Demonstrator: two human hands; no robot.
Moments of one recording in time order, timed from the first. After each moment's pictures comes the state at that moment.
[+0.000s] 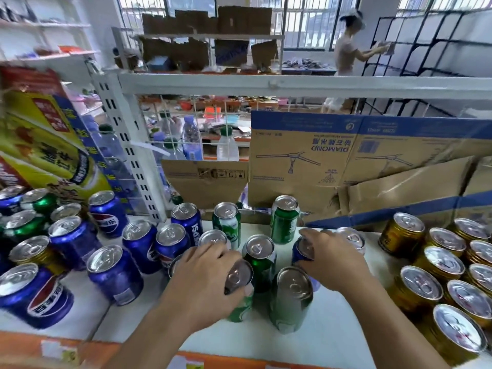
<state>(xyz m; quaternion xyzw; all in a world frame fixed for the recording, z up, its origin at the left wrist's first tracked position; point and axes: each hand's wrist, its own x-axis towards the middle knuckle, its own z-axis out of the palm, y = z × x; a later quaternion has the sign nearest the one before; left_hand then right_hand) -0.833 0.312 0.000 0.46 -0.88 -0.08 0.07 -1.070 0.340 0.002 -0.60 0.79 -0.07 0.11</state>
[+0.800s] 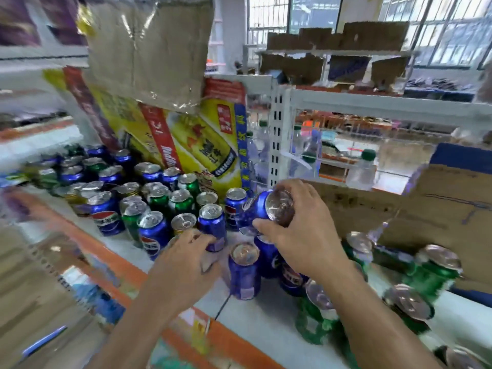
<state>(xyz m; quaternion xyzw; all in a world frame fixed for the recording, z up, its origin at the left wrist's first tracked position) -0.624 0.299 0.009 0.68 -0.70 -0.05 0.19 -0.828 0.269 0.079 -0.74 0.53 -0.37 0.19</state>
